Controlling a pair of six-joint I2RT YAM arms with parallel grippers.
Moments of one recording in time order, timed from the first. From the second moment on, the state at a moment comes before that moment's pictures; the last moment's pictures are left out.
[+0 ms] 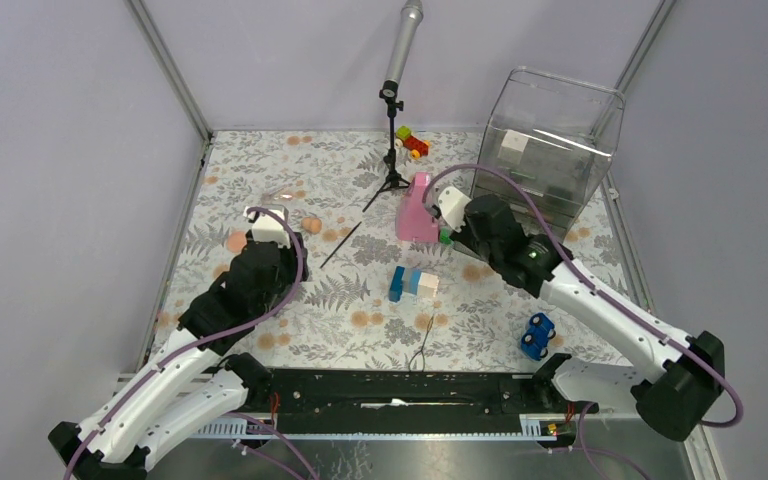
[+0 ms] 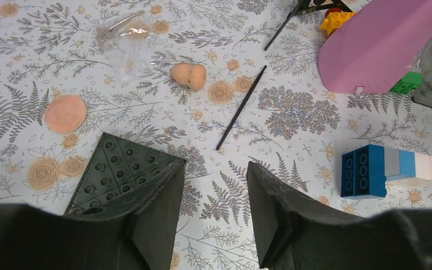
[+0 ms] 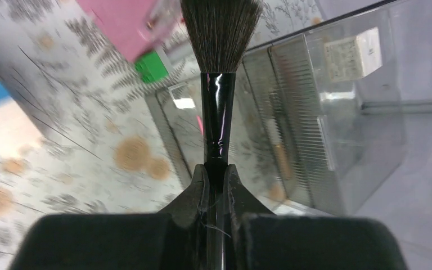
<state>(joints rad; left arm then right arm) -0.65 0.65 0.71 -0.50 -0.47 -0.28 0.73 1.18 1.02 -0.52 0.40 -0.39</state>
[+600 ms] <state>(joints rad) -0.65 0.65 0.71 -0.49 -0.45 -0.28 0.33 1.32 0.94 -0.58 0.09 -0.94</state>
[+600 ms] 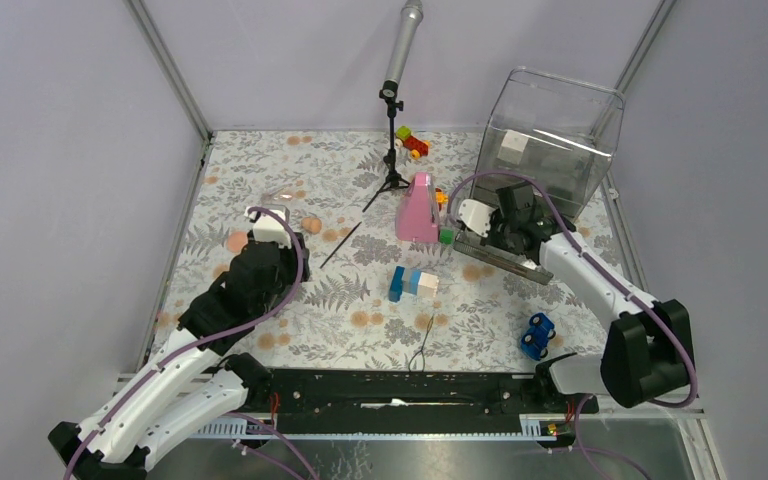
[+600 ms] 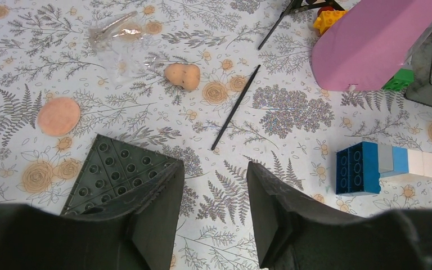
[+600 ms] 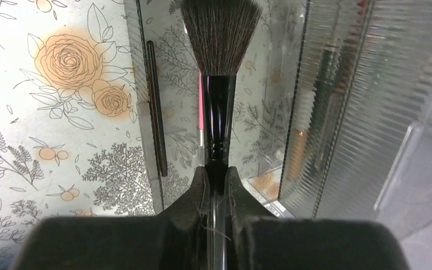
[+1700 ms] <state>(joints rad) -0.64 0.65 0.71 -0.49 -0.52 -0.29 0.68 1.13 0.88 -0.15 0.02 -0.06</state>
